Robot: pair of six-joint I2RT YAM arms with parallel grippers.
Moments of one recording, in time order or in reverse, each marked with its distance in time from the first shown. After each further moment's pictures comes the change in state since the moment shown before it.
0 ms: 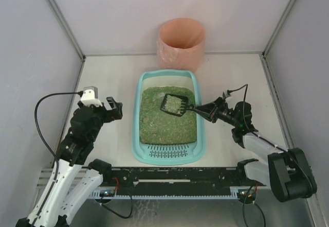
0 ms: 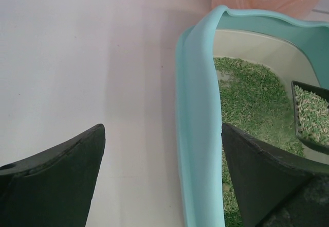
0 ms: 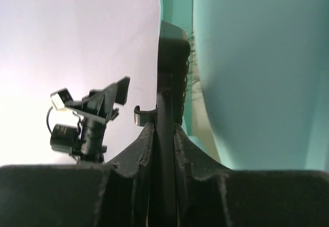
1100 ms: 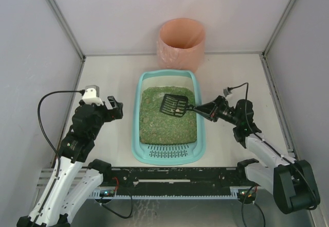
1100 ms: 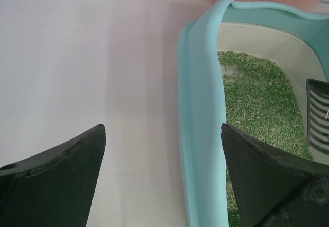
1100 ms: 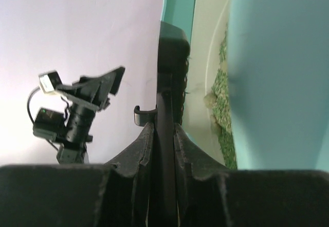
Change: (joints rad) left arm 0.029 0.035 0.000 -0.001 0.024 0.009; right arm 0.014 -0.098 0.065 -0.183 -0.006 -0.126
